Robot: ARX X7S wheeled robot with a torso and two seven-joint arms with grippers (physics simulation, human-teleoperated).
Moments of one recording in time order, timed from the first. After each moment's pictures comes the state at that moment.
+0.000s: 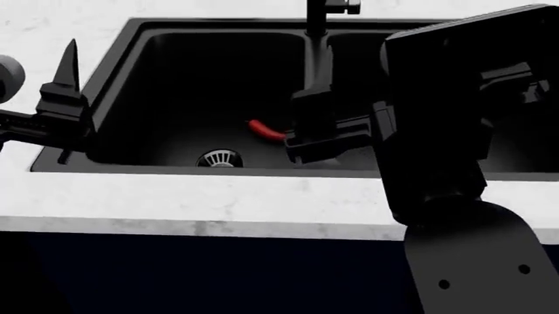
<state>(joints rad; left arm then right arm) -0.83 -0.19 0.10 0.67 -0.07 -1.20 0.01 0.89 0.22 -0.10 -0.64 0.22 1.28 0.03</state>
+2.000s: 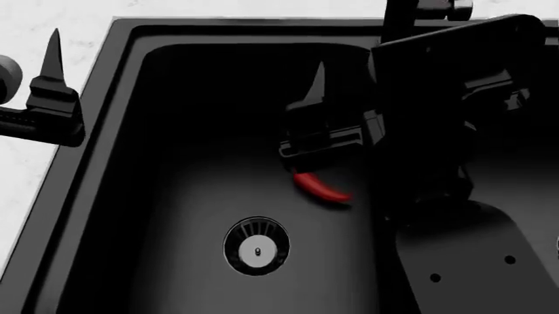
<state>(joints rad) -0.83 -0.25 0.16 0.69 -0.06 -1.18 -0.06 0.88 0.23 -0.12 -0.59 0.27 1.27 0.06</state>
